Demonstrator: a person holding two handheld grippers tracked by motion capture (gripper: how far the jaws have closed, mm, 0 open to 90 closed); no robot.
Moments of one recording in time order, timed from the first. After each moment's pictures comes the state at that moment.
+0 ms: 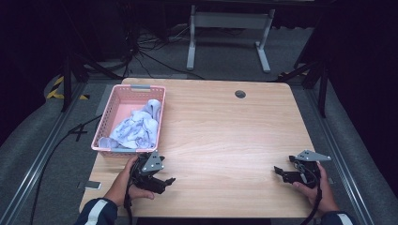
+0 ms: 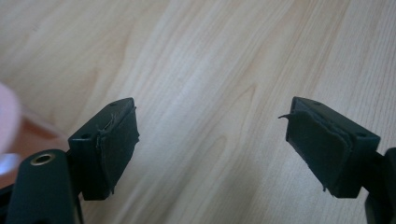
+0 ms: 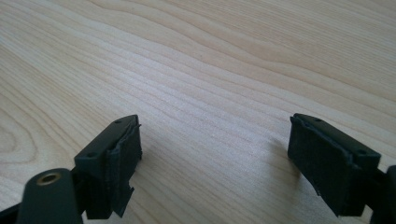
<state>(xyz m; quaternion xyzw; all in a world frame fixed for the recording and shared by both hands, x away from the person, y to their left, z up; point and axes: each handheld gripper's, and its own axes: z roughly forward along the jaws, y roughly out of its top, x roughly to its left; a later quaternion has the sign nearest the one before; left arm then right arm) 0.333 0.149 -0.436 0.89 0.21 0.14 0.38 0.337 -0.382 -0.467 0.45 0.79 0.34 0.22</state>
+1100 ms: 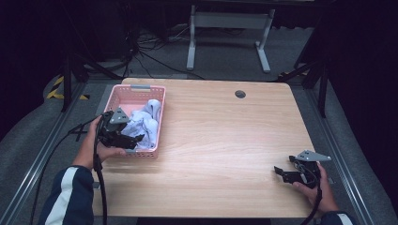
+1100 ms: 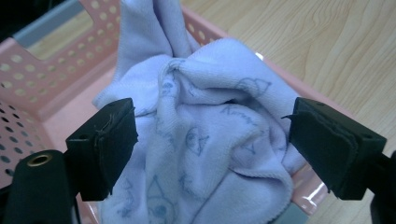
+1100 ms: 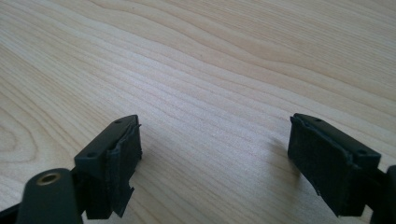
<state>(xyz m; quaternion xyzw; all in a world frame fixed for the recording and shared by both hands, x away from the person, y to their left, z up) 0.422 0.225 -0.370 0.87 0.33 0.21 0.31 0.336 -0.382 -0.467 0.46 0.79 0.34 0.22</state>
